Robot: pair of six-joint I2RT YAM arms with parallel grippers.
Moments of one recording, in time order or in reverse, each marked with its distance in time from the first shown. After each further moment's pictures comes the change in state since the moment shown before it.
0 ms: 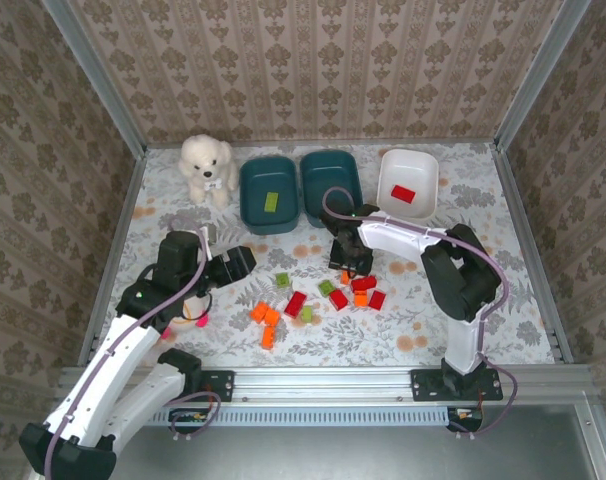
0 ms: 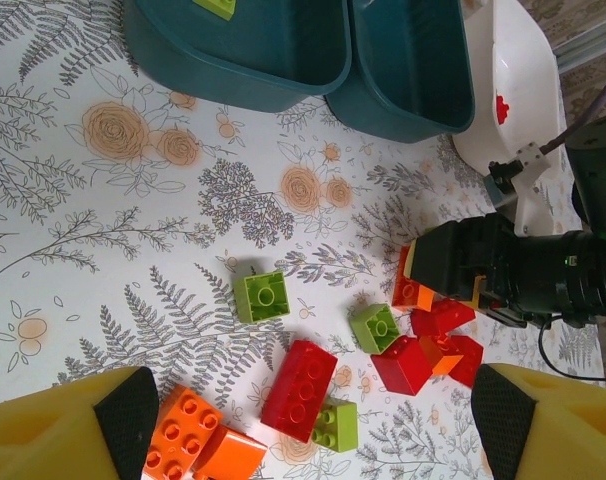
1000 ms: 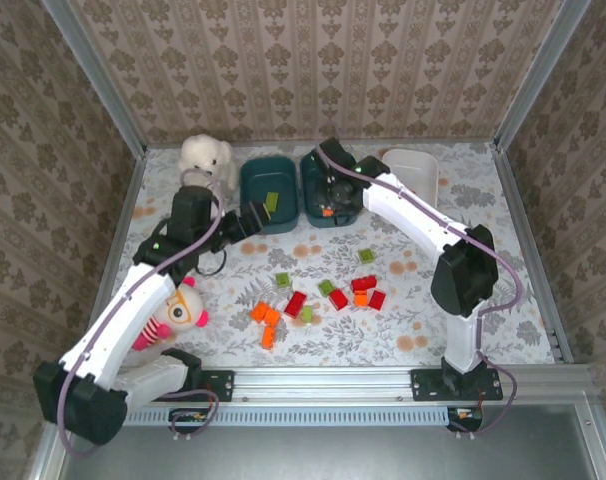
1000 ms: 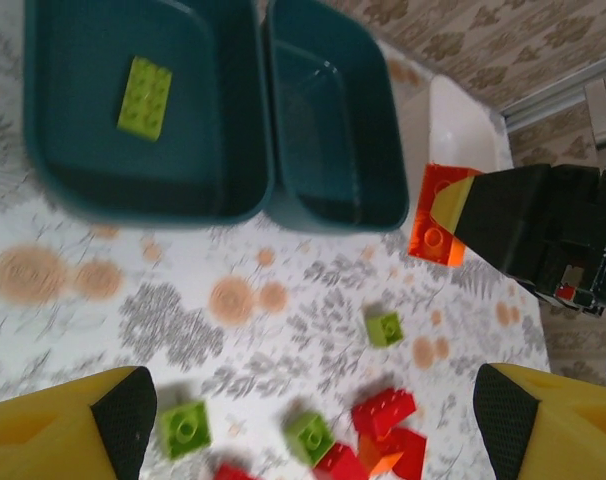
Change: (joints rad) left arm 0.014 0.362 0.277 0.161 0.008 -0.006; right arm -0.051 0.052 0.542 -0.048 0.096 -0.218
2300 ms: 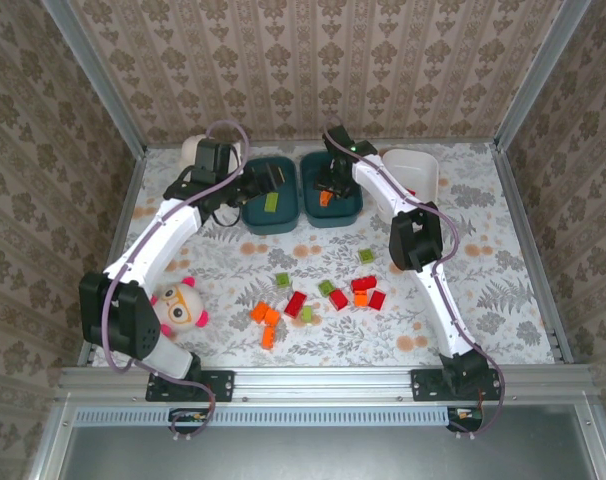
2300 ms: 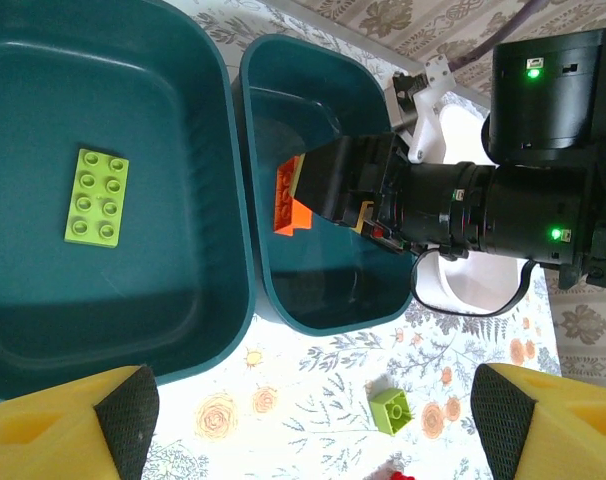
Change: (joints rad) left arm 0.067 0.425 0.314 0.036 0.106 0.099; right arm -0.195 0.659 0.653 -0.099 -0.253 -0.076
